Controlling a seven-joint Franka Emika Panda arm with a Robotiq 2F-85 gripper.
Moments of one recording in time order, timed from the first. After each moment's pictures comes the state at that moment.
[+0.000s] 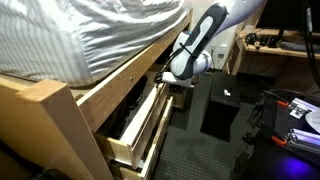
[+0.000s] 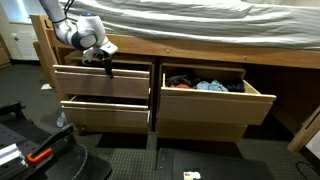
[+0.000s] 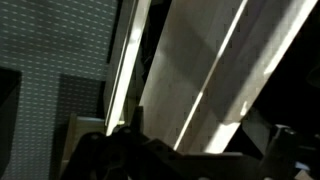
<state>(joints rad) 0.39 0.85 -0.13 -1.93 0.52 3.10 0.67</state>
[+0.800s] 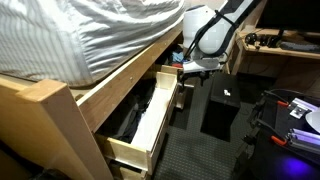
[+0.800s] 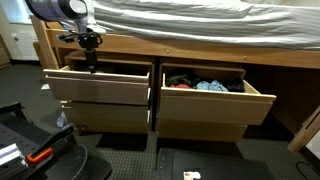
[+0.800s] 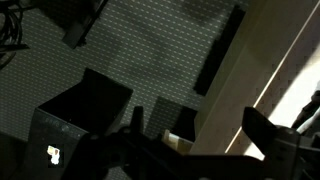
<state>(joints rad) 0.58 0.48 -0.35 -2.23 0.13 2.59 0.97</state>
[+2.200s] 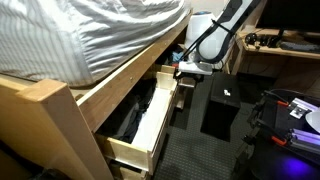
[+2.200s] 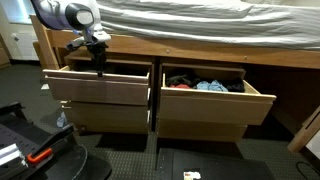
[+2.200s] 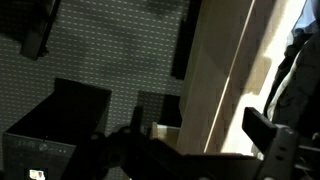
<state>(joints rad) 0.37 0.53 -0.19 -2.24 0.12 2.83 1.09</state>
